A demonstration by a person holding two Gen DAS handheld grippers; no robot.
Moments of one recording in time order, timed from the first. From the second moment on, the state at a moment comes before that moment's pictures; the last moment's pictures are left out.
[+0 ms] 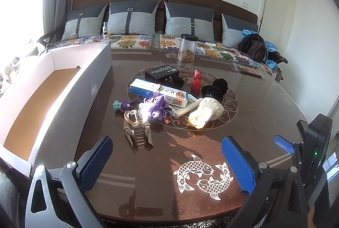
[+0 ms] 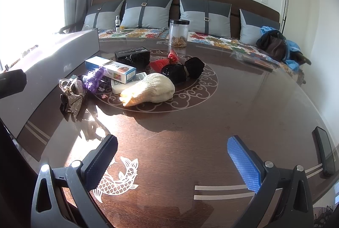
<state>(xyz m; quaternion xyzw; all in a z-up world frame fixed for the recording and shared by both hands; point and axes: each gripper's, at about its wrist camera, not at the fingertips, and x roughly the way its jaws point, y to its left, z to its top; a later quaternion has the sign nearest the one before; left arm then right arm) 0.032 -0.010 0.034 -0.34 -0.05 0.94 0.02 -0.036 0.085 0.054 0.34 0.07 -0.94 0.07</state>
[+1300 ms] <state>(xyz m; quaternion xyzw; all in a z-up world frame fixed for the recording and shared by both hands) 0.030 0.004 0.033 -0.34 0.01 0.94 0.01 -0.038 0.083 0.047 0.34 0.07 -0.94 0.07</state>
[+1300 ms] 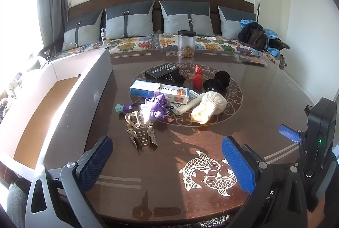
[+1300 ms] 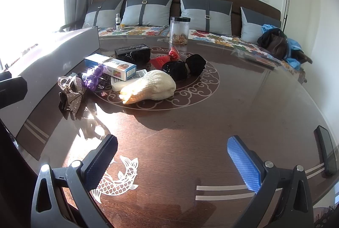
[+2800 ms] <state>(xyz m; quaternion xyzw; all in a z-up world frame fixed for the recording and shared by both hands) -0.010 -0.012 -0.081 -0.50 0.00 0.86 0.01 -0.078 0.117 0.007 0.46 0.01 -0.89 0.04</state>
